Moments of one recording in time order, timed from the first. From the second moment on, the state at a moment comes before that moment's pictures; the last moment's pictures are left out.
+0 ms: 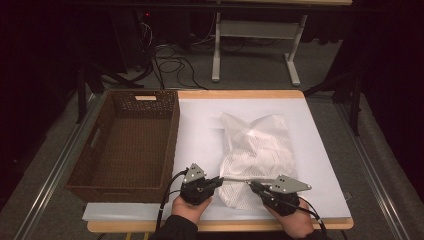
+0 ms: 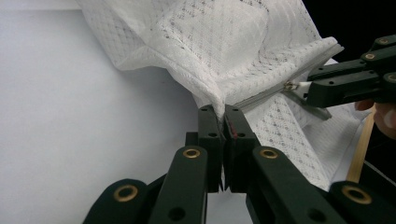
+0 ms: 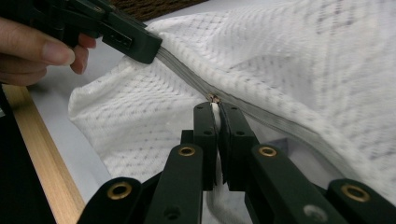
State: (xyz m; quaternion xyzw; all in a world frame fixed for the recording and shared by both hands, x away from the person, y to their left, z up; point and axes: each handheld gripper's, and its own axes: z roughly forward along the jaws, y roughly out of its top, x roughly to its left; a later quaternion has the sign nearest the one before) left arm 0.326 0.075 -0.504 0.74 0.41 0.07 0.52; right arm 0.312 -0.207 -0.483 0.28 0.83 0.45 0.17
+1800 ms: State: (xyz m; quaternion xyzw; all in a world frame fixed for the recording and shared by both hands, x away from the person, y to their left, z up) left arm 0.328 0.081 -0.506 0.76 0.42 0.09 0.49; right arm 0.304 -0.347 -0.483 0.41 0.79 0.41 0.20
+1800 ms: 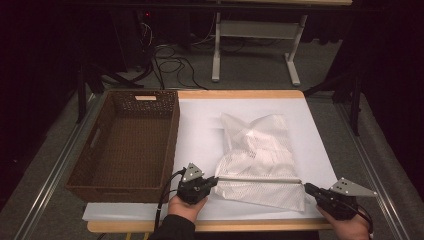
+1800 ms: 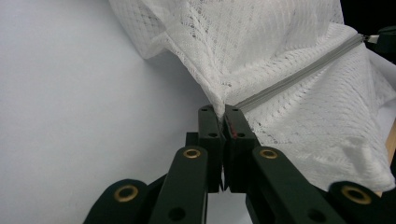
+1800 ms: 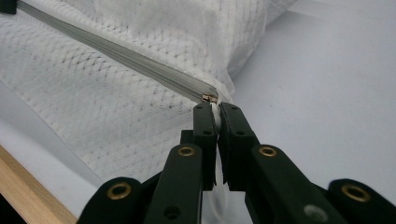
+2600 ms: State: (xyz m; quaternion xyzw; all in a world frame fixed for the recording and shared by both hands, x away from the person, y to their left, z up) left arm 0.314 0.089 -0.503 0.77 0.41 0.21 0.44; right arm 0.310 -0.334 -0.478 0.42 0.76 0.43 0.24
